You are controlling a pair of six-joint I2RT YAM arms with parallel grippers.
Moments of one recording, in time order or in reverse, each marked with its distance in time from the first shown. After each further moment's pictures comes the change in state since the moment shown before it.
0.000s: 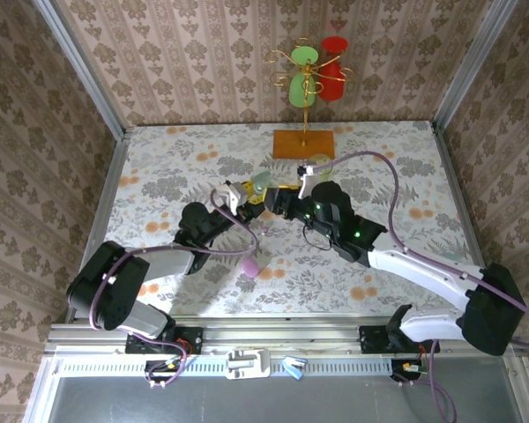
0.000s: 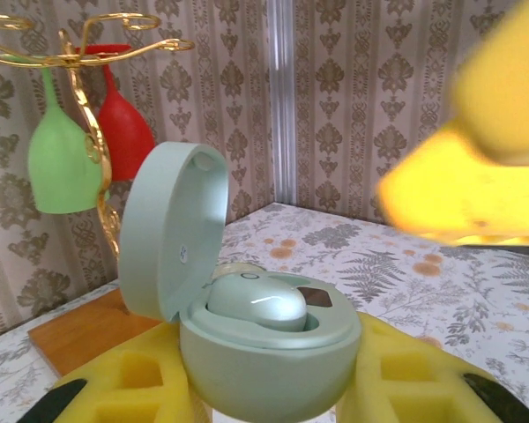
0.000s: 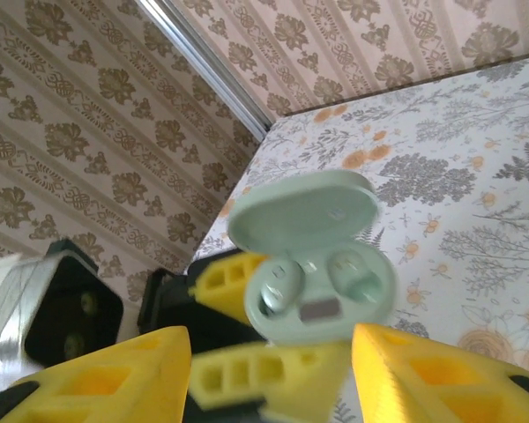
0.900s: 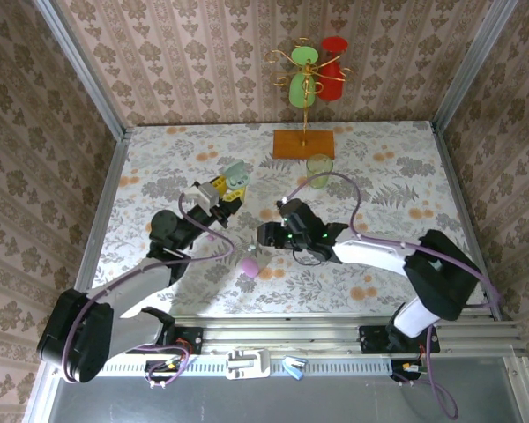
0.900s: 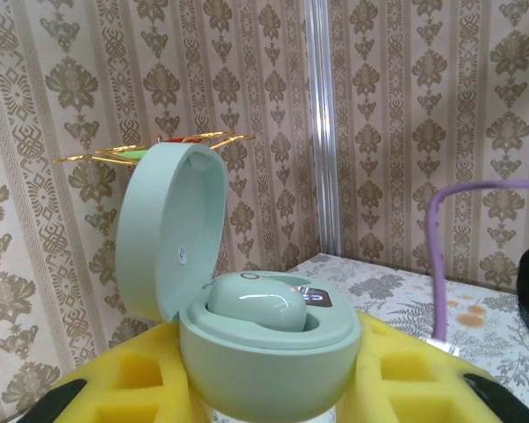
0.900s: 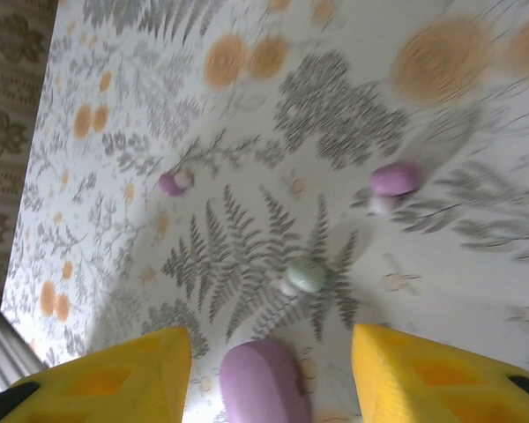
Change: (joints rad) left arm 0.095 -0.346 -0.071 -0.149 0.002 0.007; right arm 0.028 0.351 -0.008 -0.138 -0.203 0.179
